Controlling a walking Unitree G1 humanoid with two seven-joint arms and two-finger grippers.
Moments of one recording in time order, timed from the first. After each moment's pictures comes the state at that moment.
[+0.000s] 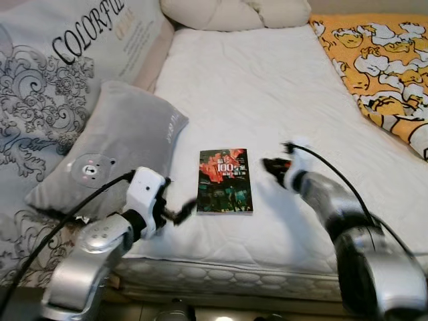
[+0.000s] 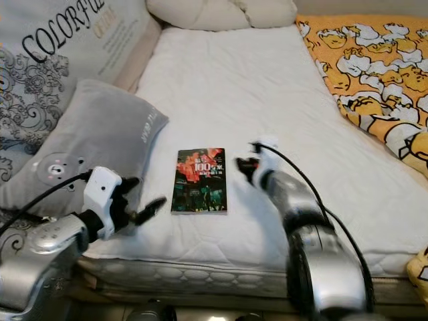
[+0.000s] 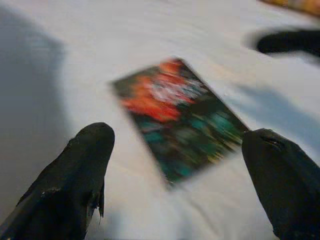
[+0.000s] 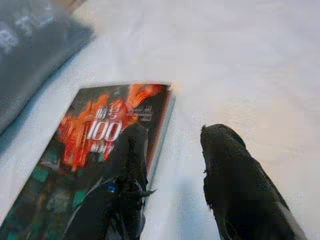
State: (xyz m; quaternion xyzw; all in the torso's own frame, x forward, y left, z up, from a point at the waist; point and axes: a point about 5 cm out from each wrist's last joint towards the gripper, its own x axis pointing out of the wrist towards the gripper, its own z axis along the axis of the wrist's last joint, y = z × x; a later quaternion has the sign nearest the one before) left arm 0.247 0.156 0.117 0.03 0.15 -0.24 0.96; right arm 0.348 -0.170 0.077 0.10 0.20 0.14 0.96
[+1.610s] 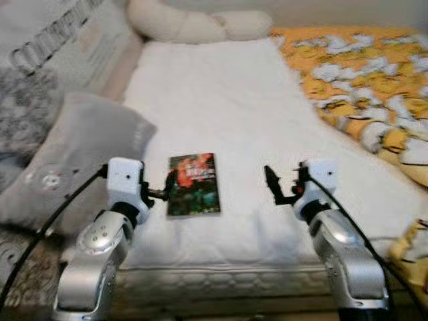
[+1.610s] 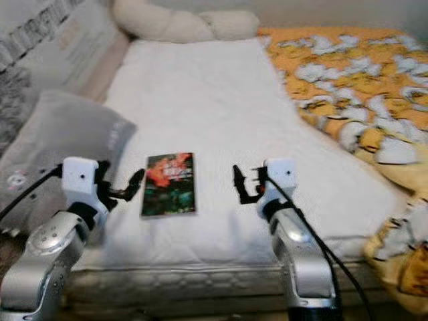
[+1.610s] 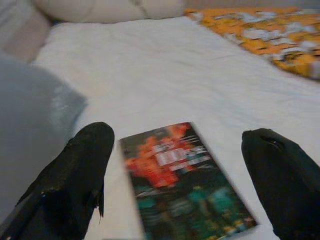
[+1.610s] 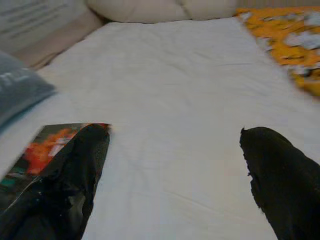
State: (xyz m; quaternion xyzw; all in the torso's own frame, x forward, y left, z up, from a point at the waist) left arm 0.255 0.164 0.129 0.01 0.07 -0.12 0.99; right arm 0.269 -0.147 0.114 0.03 0.08 0.10 0.99
